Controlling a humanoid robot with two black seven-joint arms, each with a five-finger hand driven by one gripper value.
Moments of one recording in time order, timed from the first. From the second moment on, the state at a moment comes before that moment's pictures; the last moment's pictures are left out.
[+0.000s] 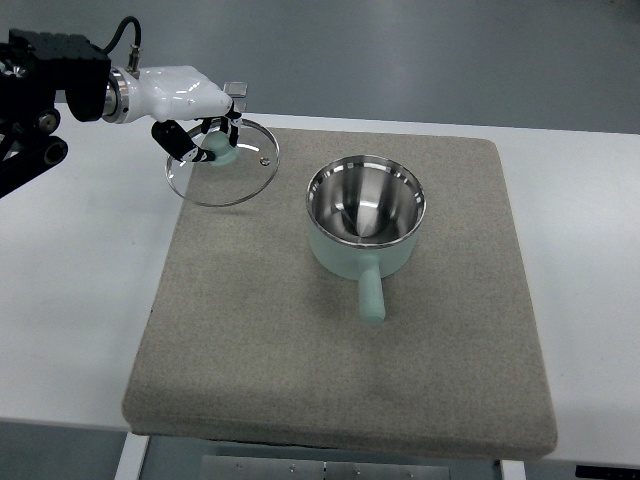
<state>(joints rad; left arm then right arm) -1.16 0.69 -0.32 -1.21 1.84 -0.27 -0.22 0.03 0.00 -0.06 0.15 0.03 0.01 0.10</state>
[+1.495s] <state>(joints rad) -1.06 0.62 -0.31 -0.99 1.00 -0.22 -0.22 0.03 0.00 -0.06 0.15 0.03 0.01 0.10</state>
